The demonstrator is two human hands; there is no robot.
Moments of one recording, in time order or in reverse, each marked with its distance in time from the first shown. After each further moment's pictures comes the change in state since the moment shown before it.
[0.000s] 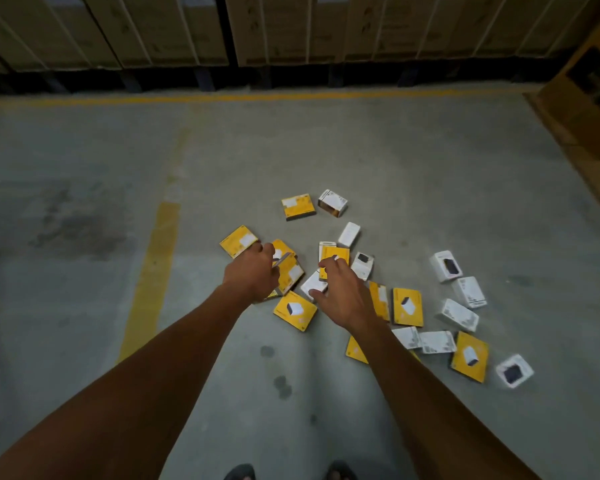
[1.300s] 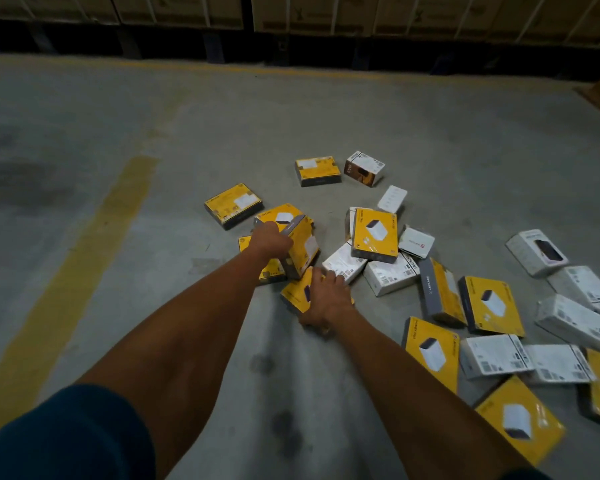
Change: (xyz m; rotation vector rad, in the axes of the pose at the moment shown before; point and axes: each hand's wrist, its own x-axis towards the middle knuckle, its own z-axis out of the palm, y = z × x) left_hand 0.221 -0.120 0.332 -0.431 0.071 -0.274; right_hand 0.144 0.157 0.400 -0.354 -0.163 0.071
